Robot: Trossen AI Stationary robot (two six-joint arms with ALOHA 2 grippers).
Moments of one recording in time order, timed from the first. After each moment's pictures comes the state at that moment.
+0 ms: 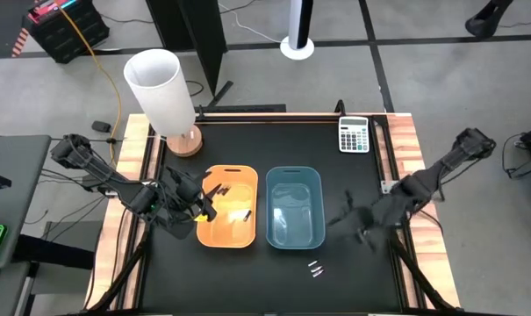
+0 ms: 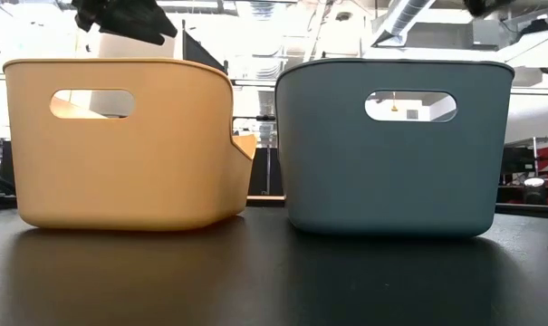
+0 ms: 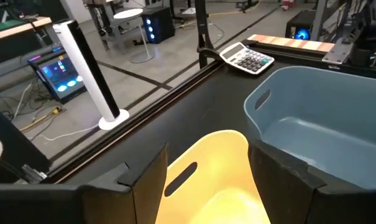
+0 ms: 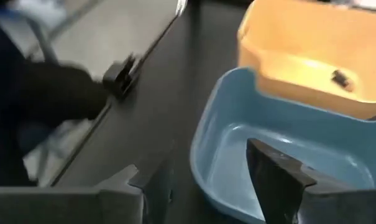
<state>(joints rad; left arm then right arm) -0.54 1.14 0.88 -0.56 -1.22 -0.68 0.63 1.00 0.83 -0.43 0.24 0.16</state>
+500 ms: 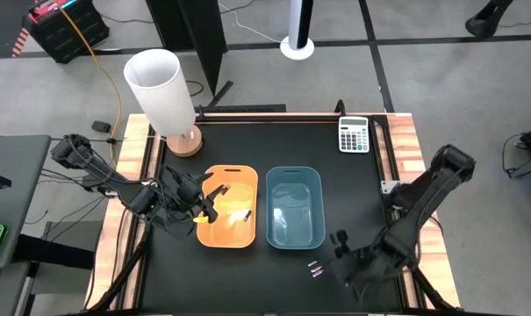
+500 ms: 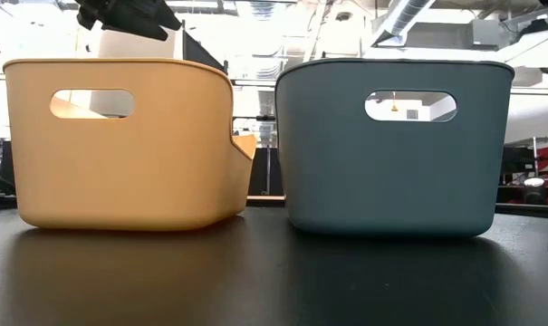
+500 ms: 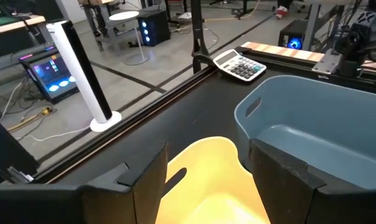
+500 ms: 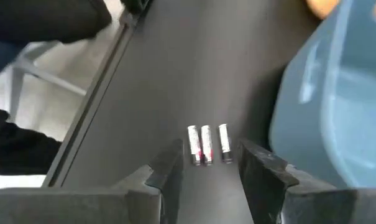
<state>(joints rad) -0.55 1.14 0.88 -0.50 -1.22 -0.66 0.86 1.52 1.12 -0.65 0.34 0.44</state>
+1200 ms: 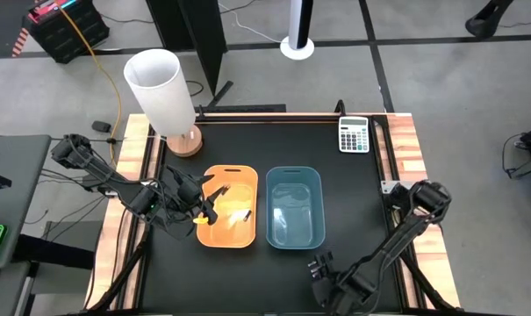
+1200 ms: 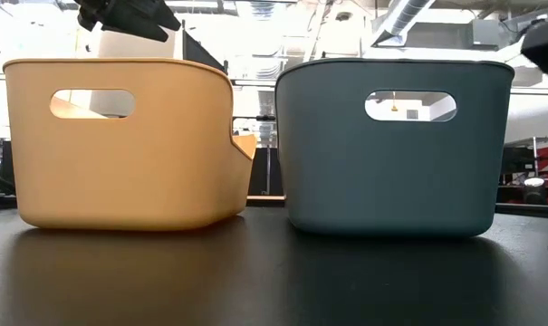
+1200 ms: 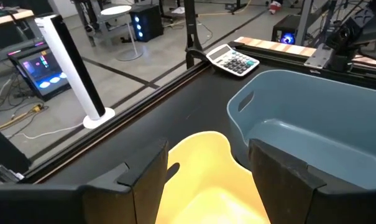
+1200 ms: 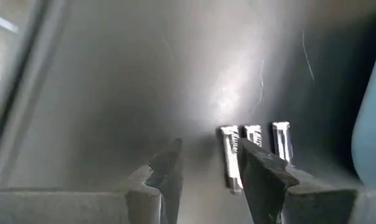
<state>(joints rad) -0.55 1.14 0.88 -0.50 -1.18 -0.67 0.86 1.94 1.30 -0.70 0.32 0.48</state>
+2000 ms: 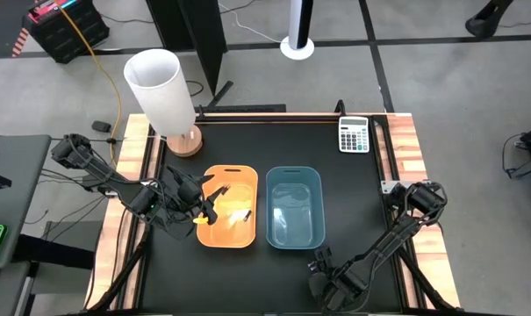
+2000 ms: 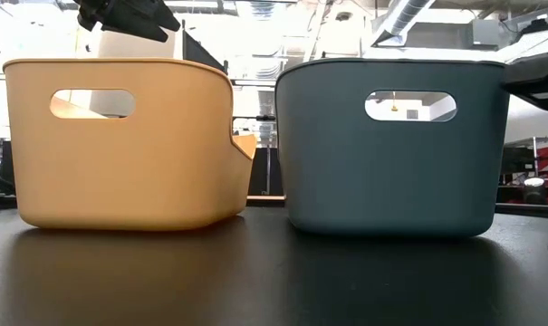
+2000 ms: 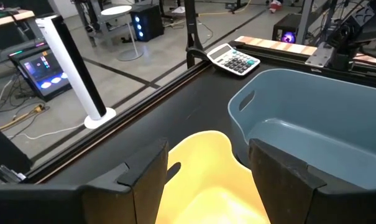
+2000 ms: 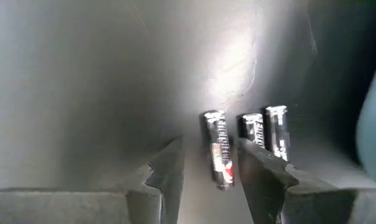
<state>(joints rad) -0.55 1.14 0.89 -0.50 -1.18 -0.66 0.82 1.97 1.30 -0.75 0.27 0.47</state>
